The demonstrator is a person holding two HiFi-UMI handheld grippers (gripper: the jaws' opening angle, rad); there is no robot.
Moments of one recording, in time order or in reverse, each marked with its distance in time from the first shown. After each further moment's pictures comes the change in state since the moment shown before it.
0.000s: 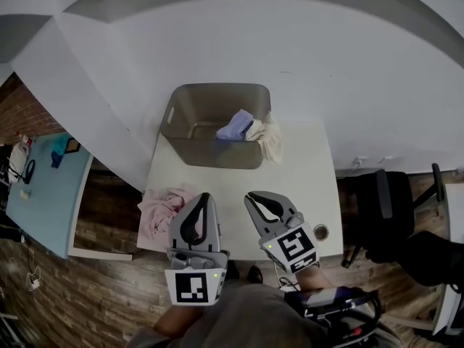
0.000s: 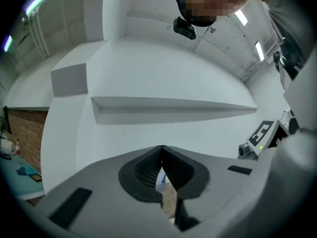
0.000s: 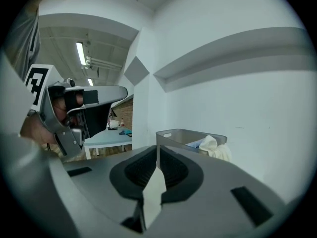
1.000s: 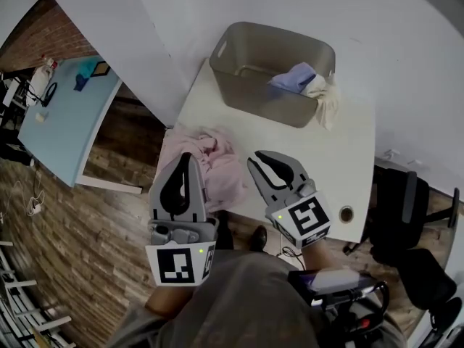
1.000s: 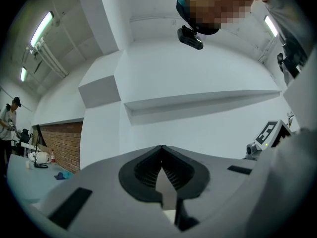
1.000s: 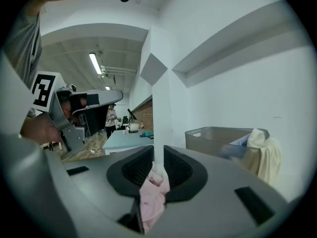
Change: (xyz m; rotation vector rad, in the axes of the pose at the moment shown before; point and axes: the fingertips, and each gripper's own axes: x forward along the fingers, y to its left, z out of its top) left arm -0.068 0.095 0.003 0.075 0.016 0.275; right arm 0.056 0.078 0.004 0.027 -0.033 0.242
